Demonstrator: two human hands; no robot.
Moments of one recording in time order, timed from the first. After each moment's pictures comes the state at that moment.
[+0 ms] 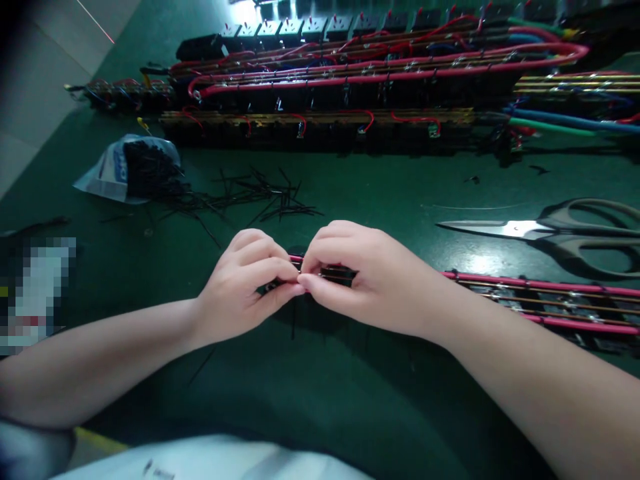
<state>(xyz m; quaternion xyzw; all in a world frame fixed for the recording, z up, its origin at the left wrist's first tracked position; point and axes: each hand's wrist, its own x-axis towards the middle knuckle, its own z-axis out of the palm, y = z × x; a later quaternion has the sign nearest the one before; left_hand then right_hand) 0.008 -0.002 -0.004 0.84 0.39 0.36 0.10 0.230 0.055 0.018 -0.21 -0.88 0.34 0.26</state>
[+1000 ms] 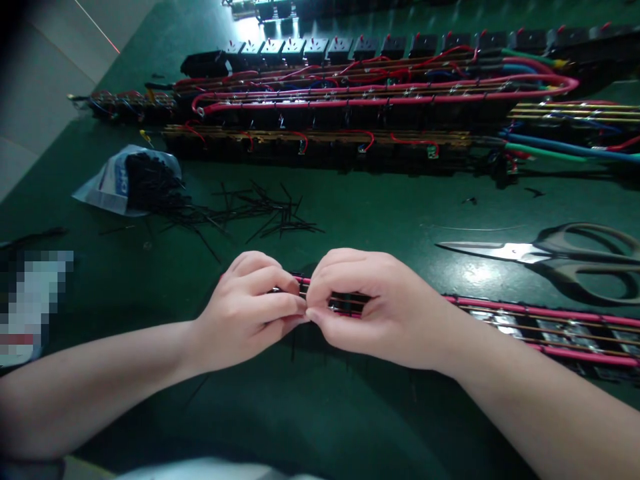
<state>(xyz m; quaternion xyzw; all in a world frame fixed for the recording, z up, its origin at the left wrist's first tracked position) 0.009 -0.006 -0.001 0.85 0.40 0.31 0.10 0.232 0.054 0.031 -0.19 -0.83 0.45 0.27</state>
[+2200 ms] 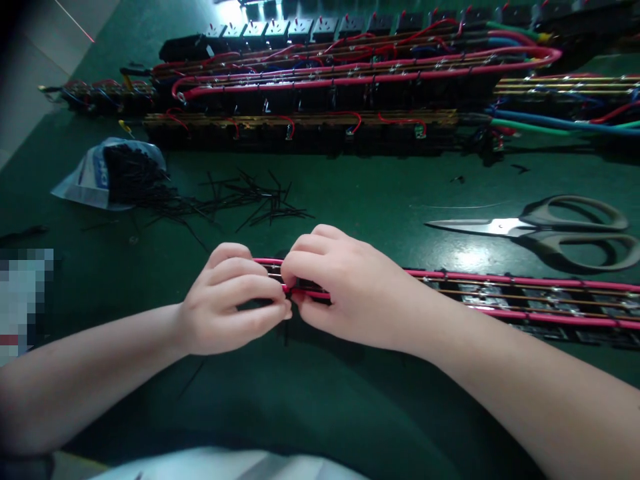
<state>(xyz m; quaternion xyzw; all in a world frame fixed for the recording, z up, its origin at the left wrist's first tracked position) -0.001 0.000 0.003 0.90 0.26 0.35 -0.05 0.223 0.045 0.018 -0.23 -0.90 0.30 0.20</state>
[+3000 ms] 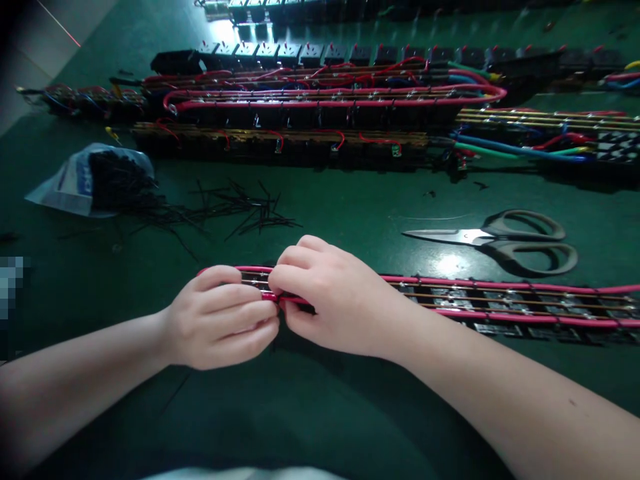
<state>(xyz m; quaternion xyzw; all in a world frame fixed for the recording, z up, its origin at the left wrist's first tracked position) -0.002 -0.001 0.004 0.93 0.18 0.30 -0.12 0.219 0.039 0.018 -0.21 -0.92 0.25 0.23</state>
